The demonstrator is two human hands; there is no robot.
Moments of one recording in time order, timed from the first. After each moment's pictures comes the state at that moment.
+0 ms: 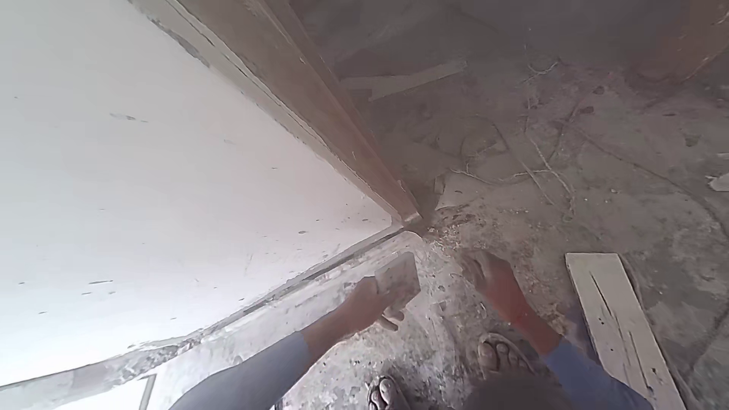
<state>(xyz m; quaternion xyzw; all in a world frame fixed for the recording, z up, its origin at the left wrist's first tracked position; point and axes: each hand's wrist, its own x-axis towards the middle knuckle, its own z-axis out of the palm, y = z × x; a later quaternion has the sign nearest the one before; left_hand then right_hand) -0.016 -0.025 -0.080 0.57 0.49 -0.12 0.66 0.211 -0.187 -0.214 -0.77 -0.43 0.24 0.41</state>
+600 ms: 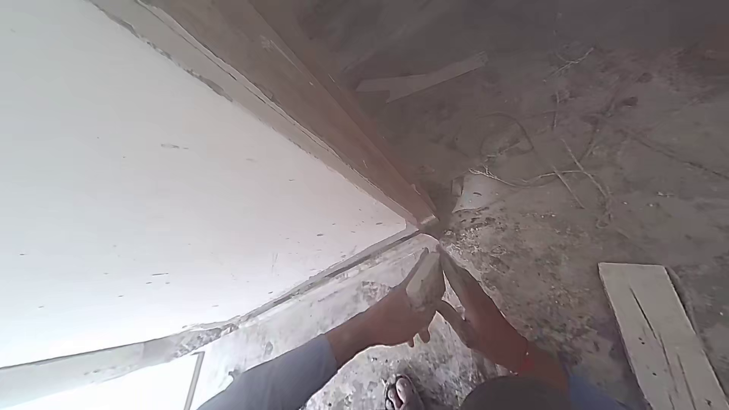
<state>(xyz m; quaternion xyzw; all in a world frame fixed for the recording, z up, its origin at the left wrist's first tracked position) 0.018 -0.049 -0.046 0.68 0.38 -0.19 0.60 0.150 -0.178 -0.172 -0.60 -0.53 0.28 0.54</state>
